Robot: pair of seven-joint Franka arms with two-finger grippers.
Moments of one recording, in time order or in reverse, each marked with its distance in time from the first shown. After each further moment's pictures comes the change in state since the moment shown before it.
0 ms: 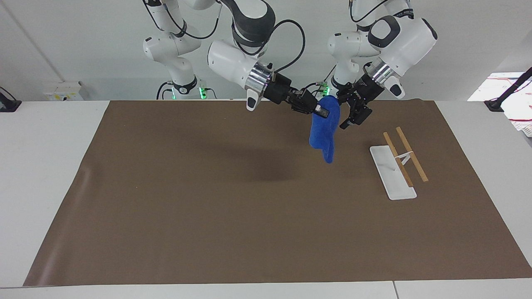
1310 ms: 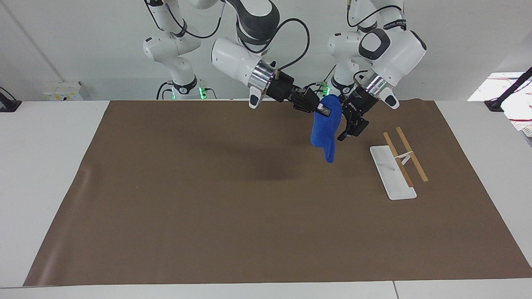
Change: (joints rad) left arm 0.000 0.077 -0.043 0.001 -0.034 0.146 -0.054; right arm 0.015 0.001 0.000 0.001 -0.002 0.025 -0.001
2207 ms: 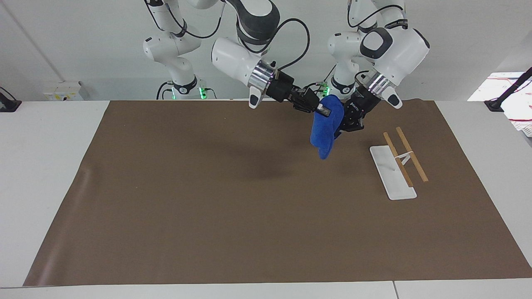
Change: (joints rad) left arm 0.007 0.016 0.001 0.042 0.003 0.005 0.019; right arm 0.001 0.000 0.000 0.000 0.000 0.002 0.000
